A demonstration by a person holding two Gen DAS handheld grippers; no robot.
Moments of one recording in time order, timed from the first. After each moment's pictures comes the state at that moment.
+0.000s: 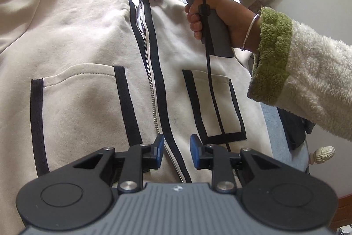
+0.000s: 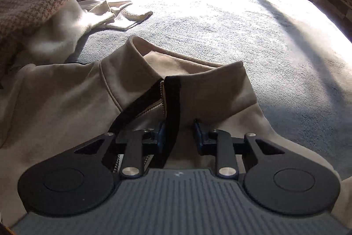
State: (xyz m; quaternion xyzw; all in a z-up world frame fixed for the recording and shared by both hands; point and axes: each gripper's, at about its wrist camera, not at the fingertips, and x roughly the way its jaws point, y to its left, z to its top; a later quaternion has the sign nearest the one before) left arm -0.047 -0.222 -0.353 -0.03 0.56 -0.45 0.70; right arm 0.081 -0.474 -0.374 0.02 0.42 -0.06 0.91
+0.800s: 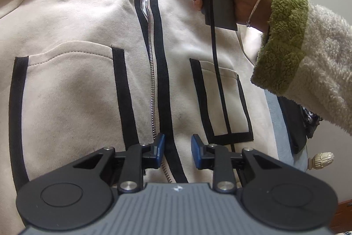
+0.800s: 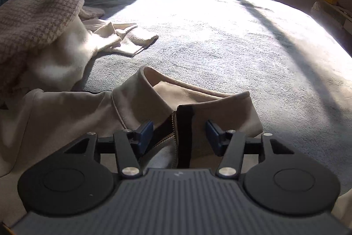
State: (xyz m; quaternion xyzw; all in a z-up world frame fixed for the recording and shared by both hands) left arm -0.052 -0.229 -0.385 -0.05 0.57 -0.44 0.69; right arm 0.098 -0.461 -0.356 0.01 0.38 -0.08 0.92
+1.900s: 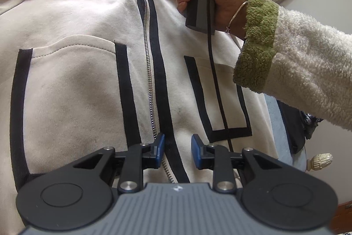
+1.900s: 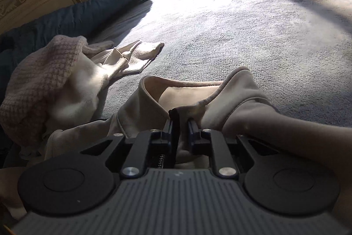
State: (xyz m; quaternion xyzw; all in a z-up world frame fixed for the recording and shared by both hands) left arm -0.046 -0.228 -0.396 -0.05 0.57 -0.44 0.69; right arm 0.102 -0.502 -0.390 0.21 0.33 0.00 0.92
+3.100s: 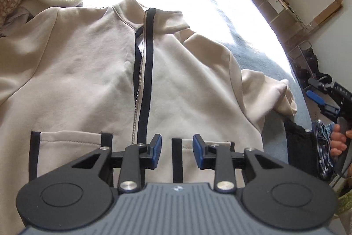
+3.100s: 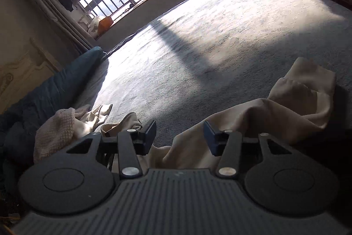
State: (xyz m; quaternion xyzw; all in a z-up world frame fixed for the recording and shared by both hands) left arm 0.013 -0.323 -0.323 -0.07 0.54 -0.32 0.77; right arm -0.174 -0.736 -0.262 0.33 0.27 -0.13 0.89
